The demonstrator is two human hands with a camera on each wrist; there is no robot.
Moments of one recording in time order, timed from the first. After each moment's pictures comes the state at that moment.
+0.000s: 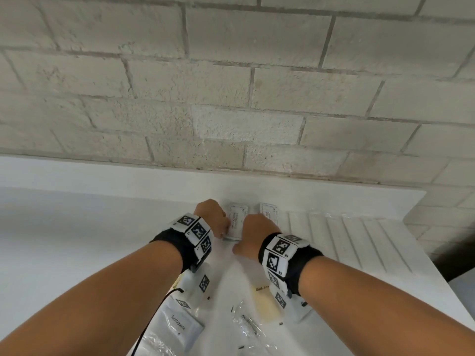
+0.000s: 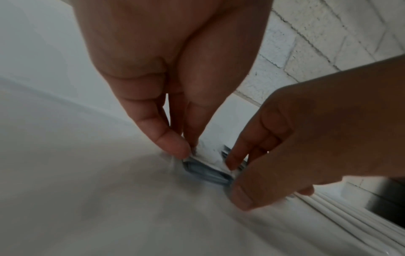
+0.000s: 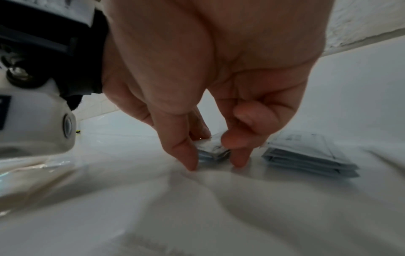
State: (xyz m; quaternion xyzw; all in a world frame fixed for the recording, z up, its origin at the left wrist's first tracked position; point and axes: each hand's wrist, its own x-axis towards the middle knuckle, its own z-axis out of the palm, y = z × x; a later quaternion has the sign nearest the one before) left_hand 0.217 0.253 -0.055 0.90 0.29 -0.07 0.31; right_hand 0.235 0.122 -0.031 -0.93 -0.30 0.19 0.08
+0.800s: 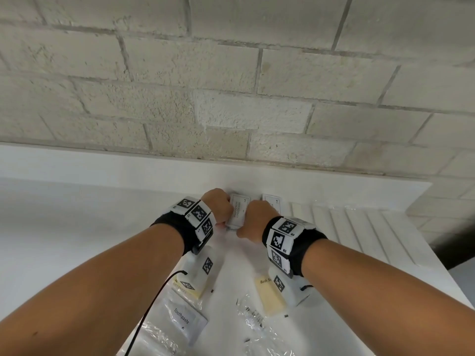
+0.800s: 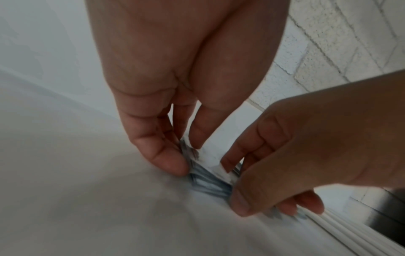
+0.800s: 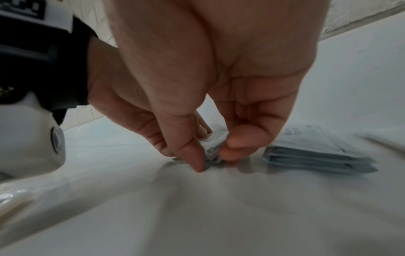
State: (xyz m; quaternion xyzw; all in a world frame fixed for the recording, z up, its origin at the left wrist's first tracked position) left_hand 0.230 0.260 -0.059 0.89 0.23 -0.10 0.38; right_hand 0.251 0.134 -0.038 -0.93 -0.29 0.20 0.12
